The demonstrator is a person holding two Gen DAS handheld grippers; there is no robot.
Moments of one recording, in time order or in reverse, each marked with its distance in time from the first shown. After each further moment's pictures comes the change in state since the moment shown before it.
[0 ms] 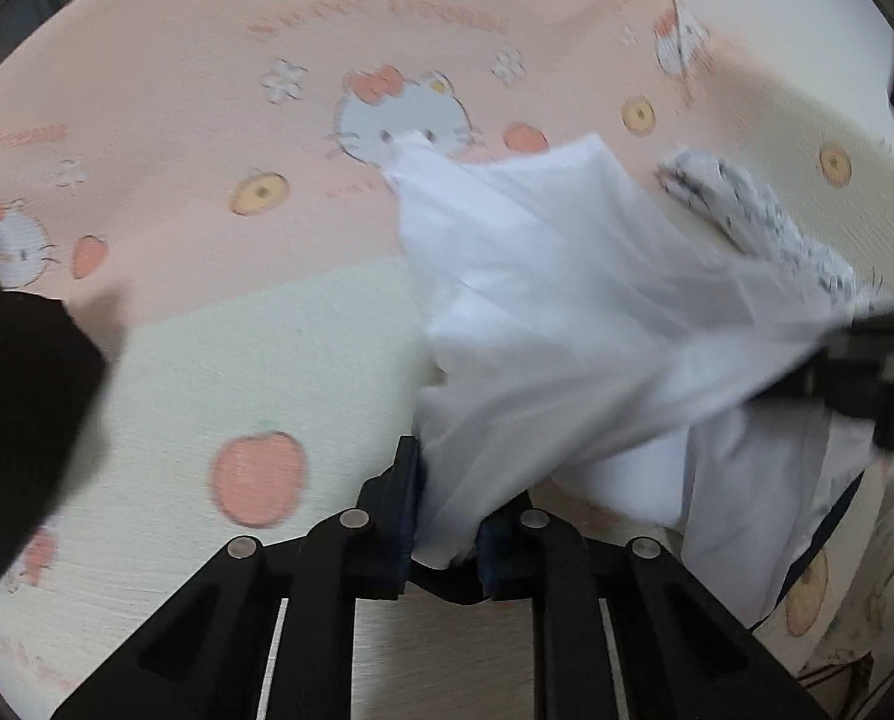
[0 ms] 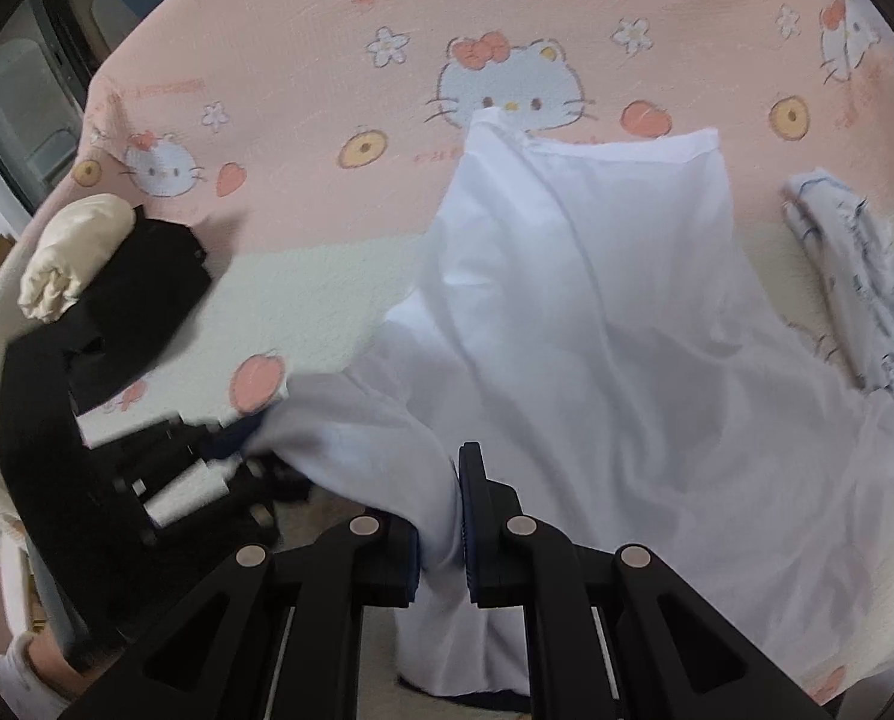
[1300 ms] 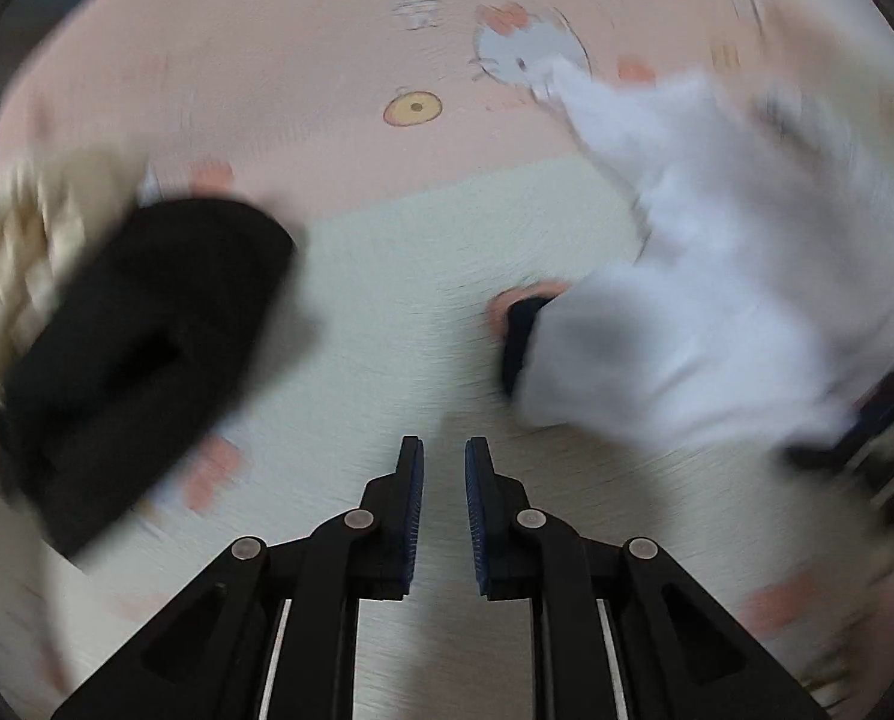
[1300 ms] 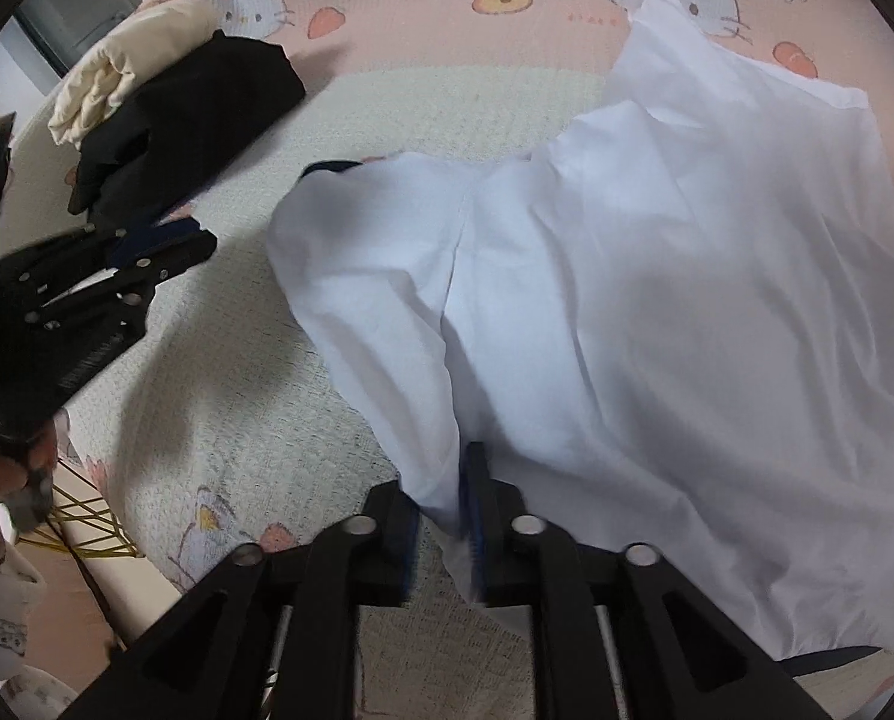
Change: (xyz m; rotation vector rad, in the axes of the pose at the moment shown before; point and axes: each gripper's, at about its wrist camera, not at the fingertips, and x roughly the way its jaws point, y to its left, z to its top) left arm -0.022 0.114 -0.052 -0.085 0.149 0.077; right arm 0.051 0.070 -0.068 -0.145 0.193 0.076
